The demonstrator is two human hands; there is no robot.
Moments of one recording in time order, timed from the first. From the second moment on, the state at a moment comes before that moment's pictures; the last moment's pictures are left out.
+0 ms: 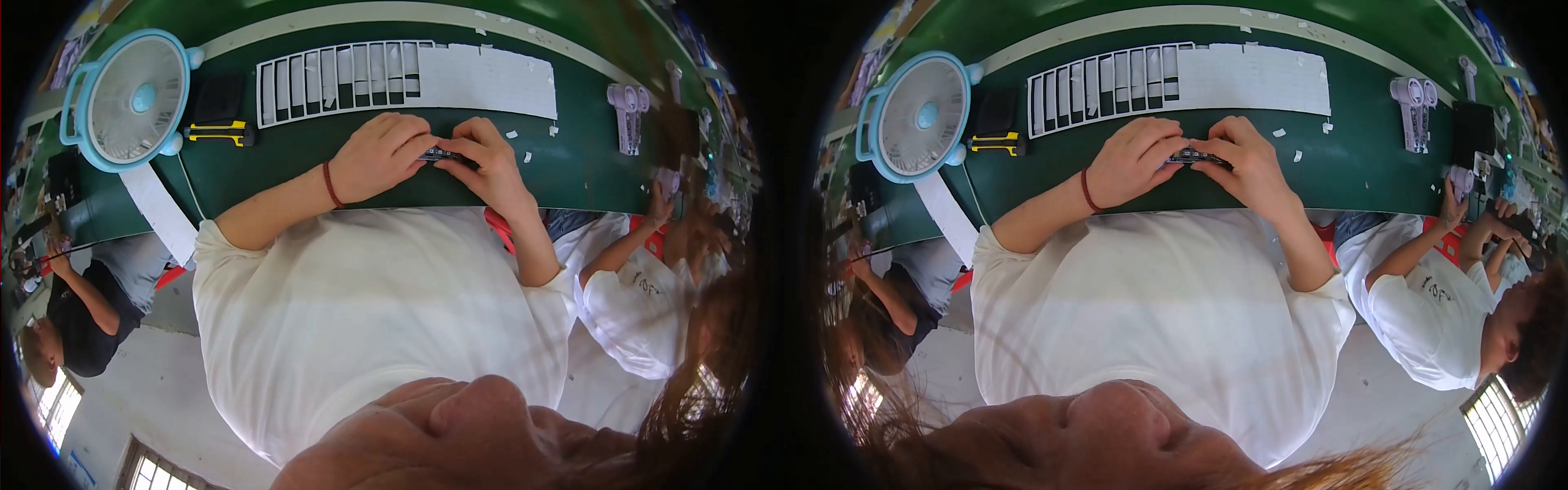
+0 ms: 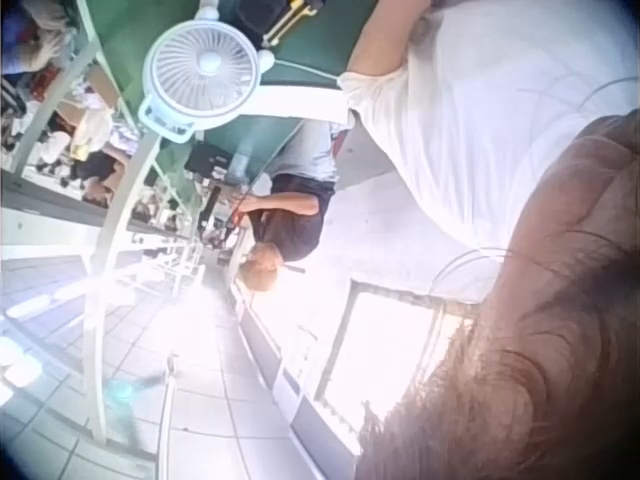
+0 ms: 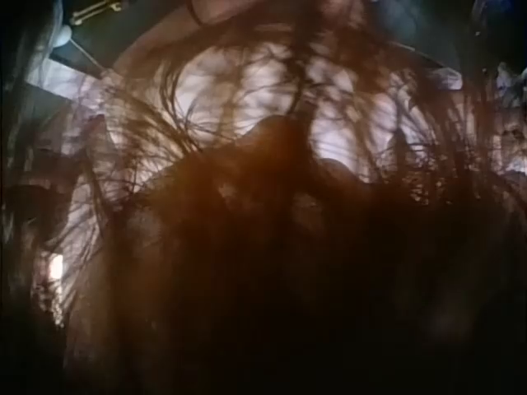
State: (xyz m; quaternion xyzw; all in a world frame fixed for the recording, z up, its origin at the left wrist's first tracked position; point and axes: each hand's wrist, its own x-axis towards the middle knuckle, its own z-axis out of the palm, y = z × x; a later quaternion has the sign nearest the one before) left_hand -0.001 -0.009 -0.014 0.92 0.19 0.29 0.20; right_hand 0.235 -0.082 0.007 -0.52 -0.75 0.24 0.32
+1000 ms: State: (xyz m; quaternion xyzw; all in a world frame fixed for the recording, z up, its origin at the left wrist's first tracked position) left_hand 0.001 0.076 0.031 0.84 0.23 0.34 0.34; right_hand 0.293 -0.052 0.034 -0.68 -0.65 -0.03 0.32
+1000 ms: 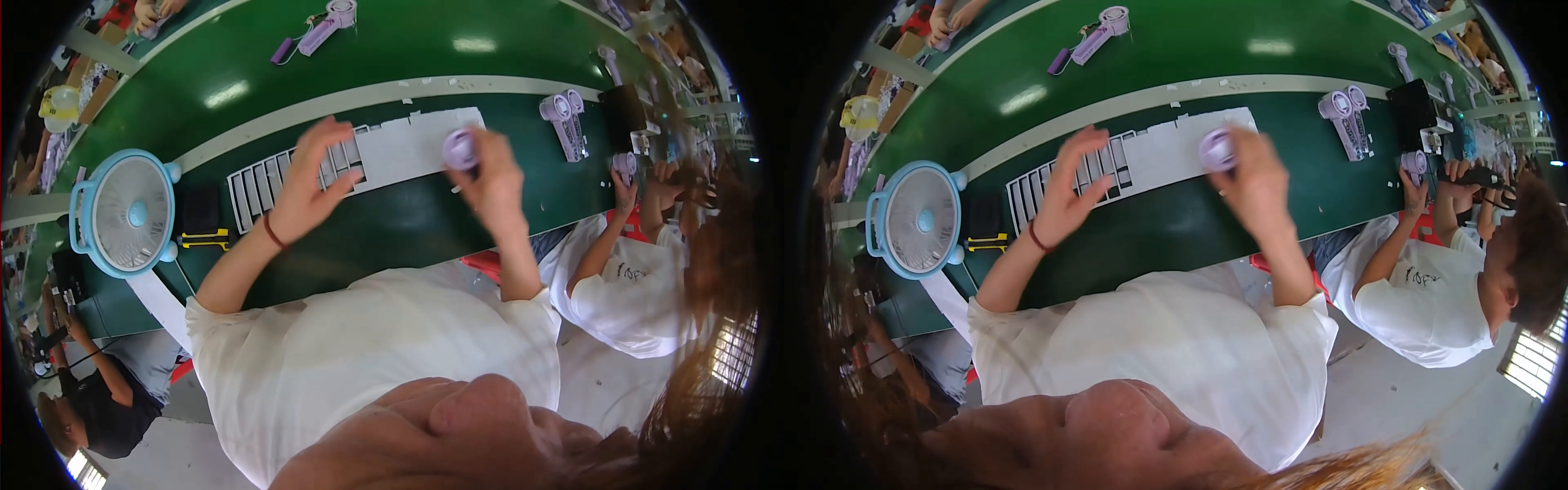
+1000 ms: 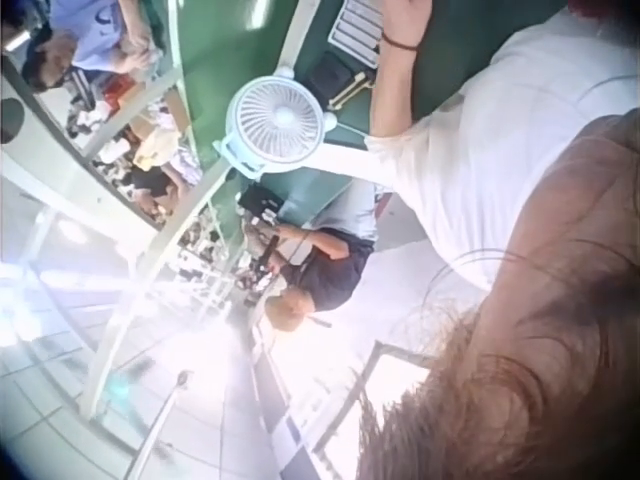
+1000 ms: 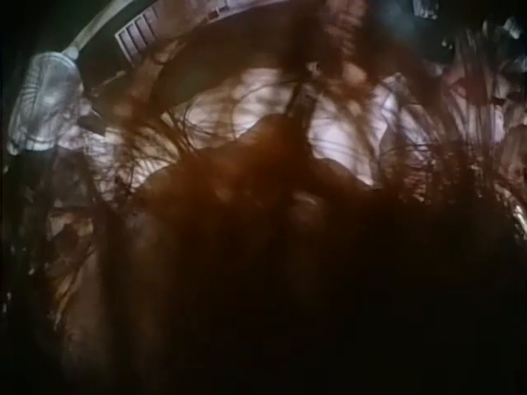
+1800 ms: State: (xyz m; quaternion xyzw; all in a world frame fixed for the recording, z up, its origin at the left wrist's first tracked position) left_hand 0.155 0.354 0.004 0.90 0.41 0.08 0.10; right_hand 0.394 -0.032 0.009 -0.74 -0.60 -0.13 0.28
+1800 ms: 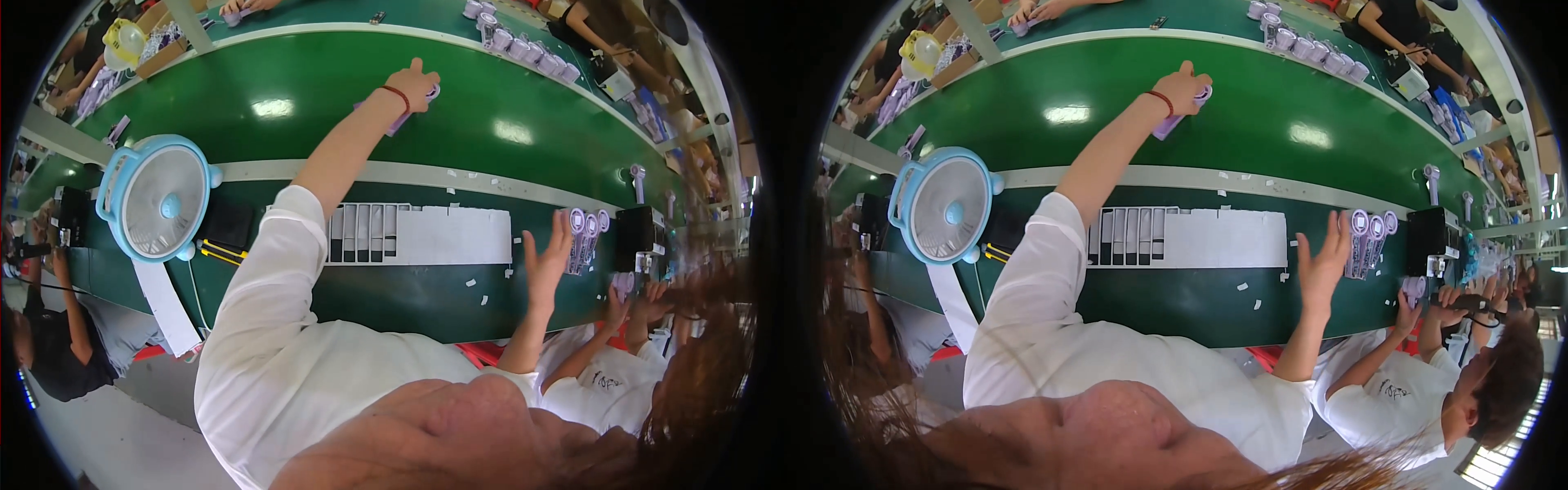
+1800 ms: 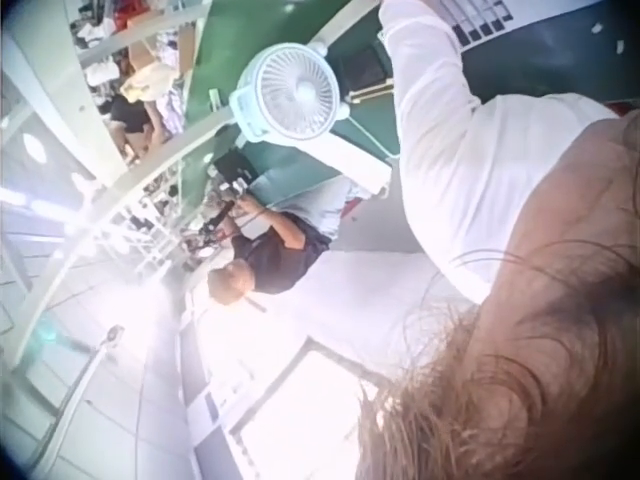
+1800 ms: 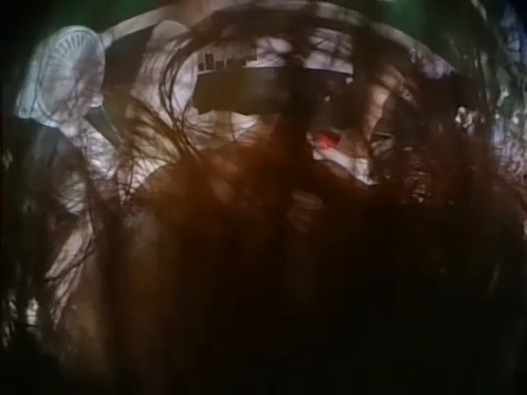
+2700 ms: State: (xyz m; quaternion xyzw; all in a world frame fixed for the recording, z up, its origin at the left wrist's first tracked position) left_hand -0.016 0.062 0.059 0.93 0.34 0.14 0.10; right_hand 0.223 -0.132 0.073 -0.50 -0.60 0.52 0.34
